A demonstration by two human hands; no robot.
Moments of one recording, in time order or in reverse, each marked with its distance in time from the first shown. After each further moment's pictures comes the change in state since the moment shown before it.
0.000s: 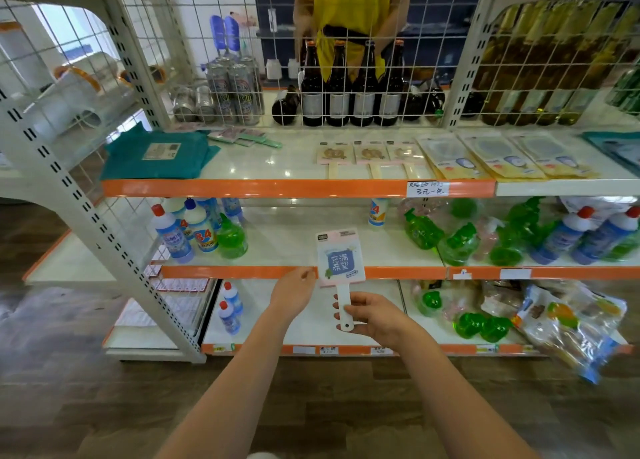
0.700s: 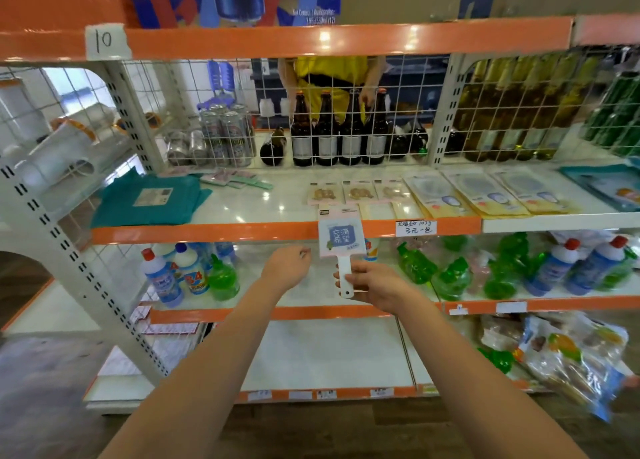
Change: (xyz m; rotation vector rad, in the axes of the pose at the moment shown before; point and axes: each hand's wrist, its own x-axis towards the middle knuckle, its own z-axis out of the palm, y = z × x) left_hand 0.072 0.075 -0.063 0.296 0.068 0.237; right_hand 0.027 -0.116 -0.021 0.015 0.008 -0.166
